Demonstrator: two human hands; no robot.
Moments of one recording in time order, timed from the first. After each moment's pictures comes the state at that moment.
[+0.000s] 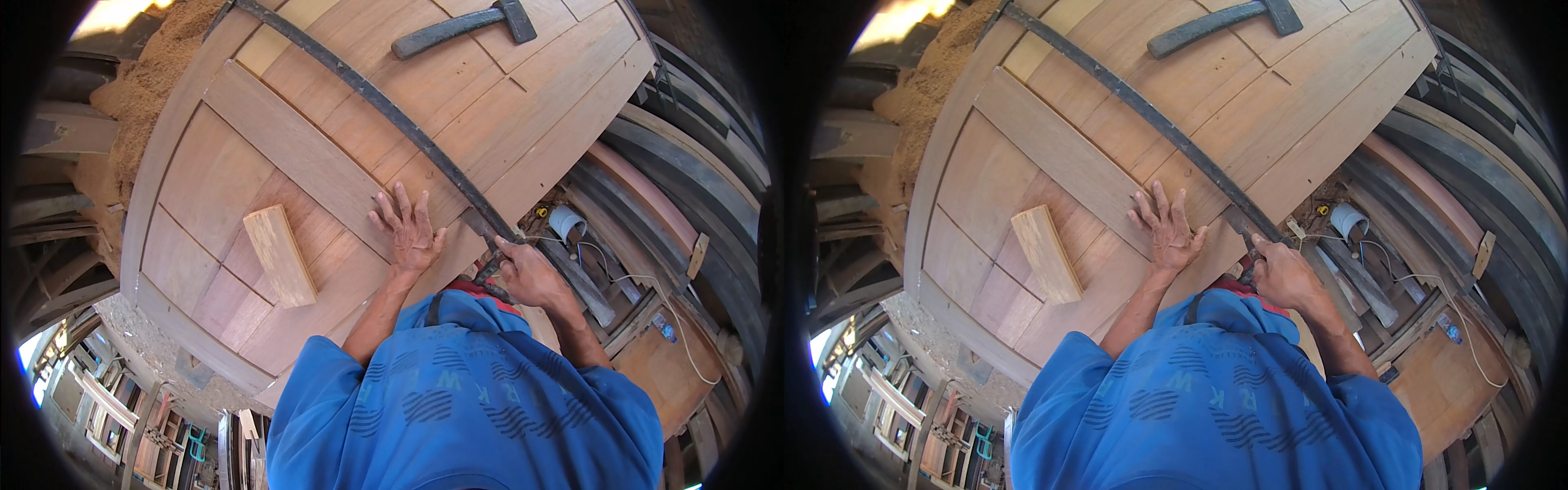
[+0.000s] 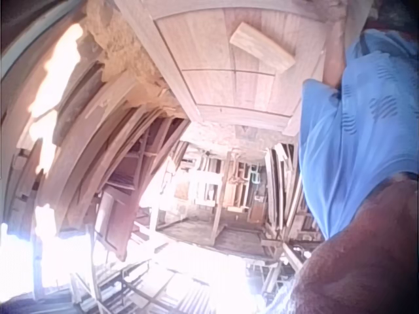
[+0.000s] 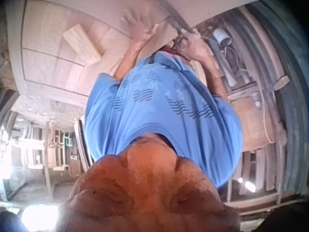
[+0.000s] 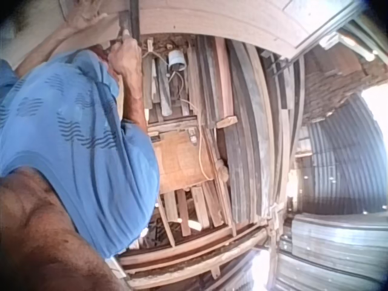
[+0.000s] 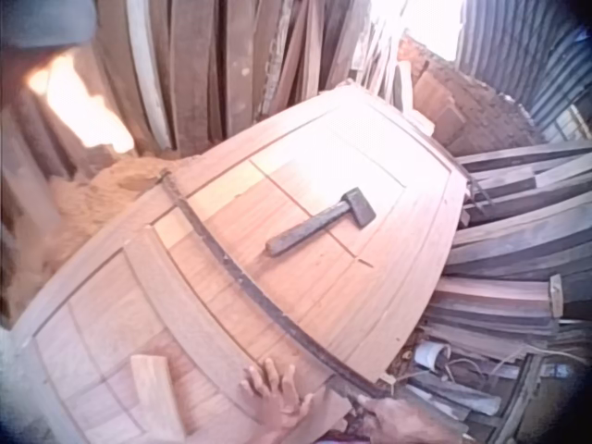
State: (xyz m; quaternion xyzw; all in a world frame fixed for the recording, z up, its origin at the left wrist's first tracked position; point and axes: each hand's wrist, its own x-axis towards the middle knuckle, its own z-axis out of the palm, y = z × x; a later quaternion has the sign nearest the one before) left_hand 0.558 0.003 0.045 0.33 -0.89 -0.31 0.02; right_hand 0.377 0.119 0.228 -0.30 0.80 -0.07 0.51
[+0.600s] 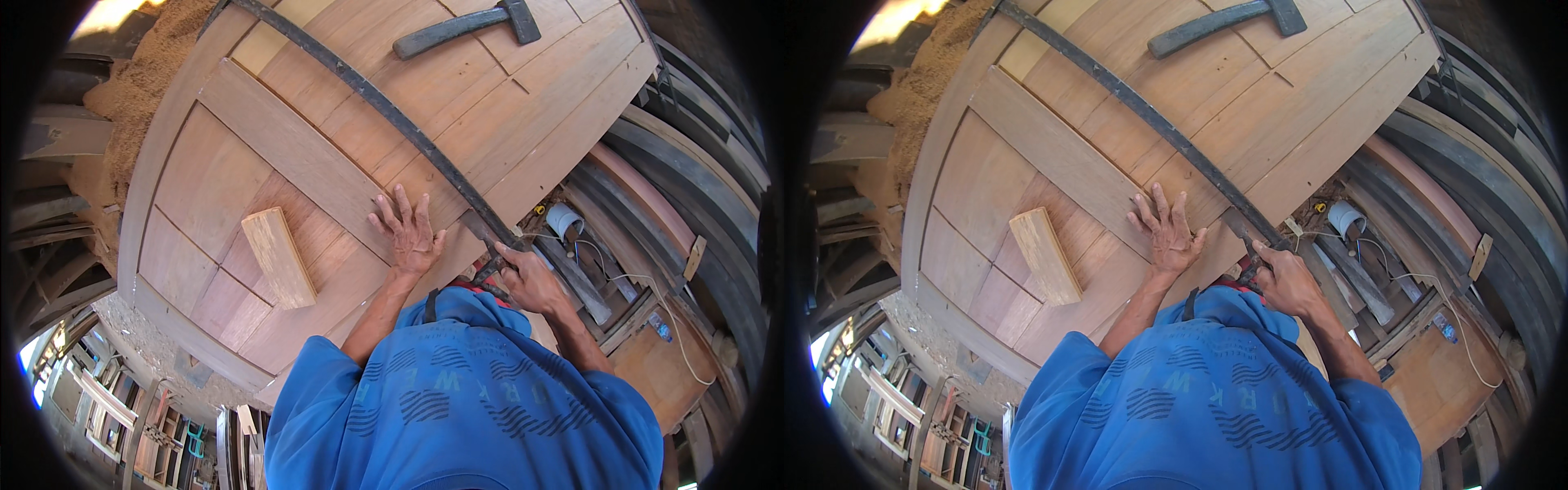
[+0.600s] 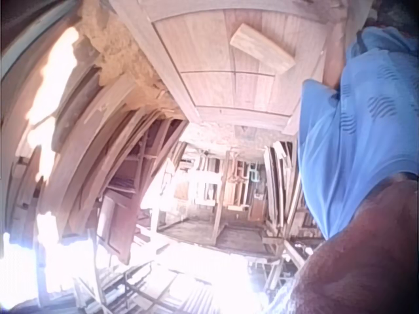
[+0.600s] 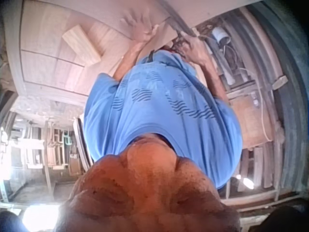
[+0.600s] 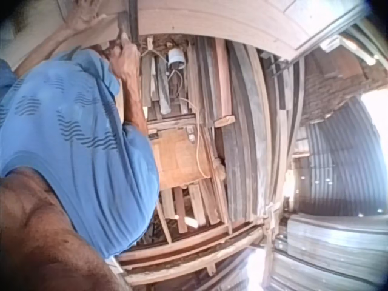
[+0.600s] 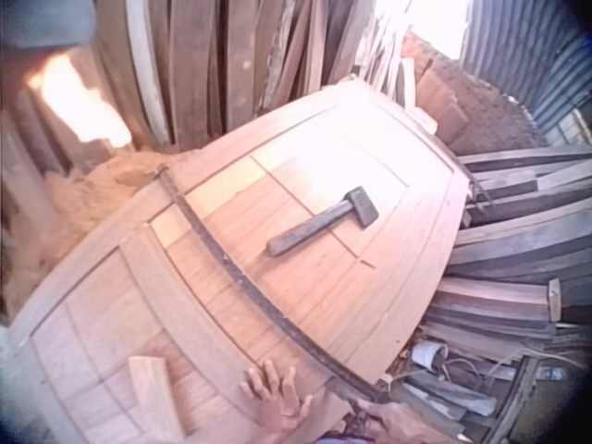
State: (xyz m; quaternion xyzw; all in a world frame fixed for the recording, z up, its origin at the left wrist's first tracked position) left_hand 0.558 0.002 0.047 0.33 -0.89 -0.32 0.01; right_hand 0.372 0.110 0.241 -0.21 0.79 -0.10 0.57
